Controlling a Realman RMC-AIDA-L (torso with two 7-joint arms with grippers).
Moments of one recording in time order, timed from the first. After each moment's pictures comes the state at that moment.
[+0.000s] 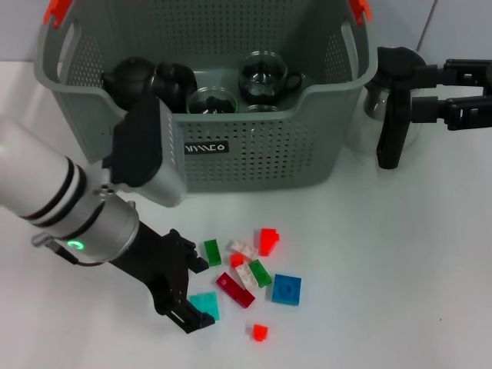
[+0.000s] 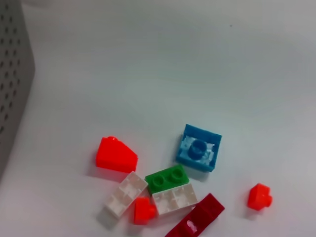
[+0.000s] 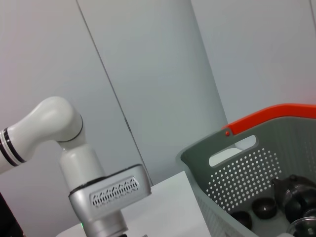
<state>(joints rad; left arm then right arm) -0.51 -2.18 1.30 1.23 2.50 1.61 -1.85 0.66 1.95 -0.56 -0.92 -1.98 -1.92 1.83</state>
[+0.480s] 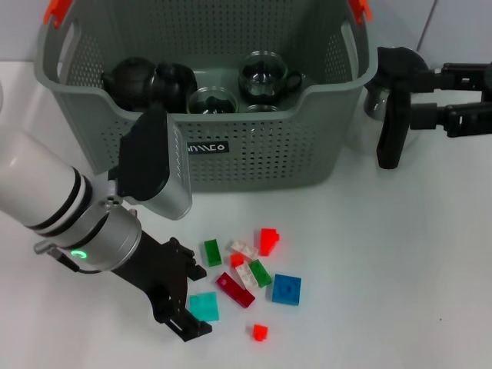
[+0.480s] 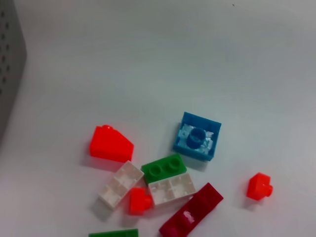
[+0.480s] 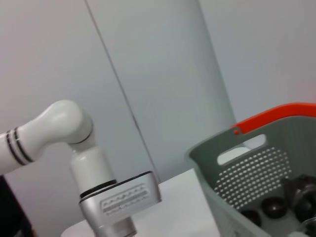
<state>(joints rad) -0.49 -2.18 1.35 1.22 2.51 1.57 -1.86 0.66 1.95 -0.57 -0.91 -1.98 -1.93 1.81</state>
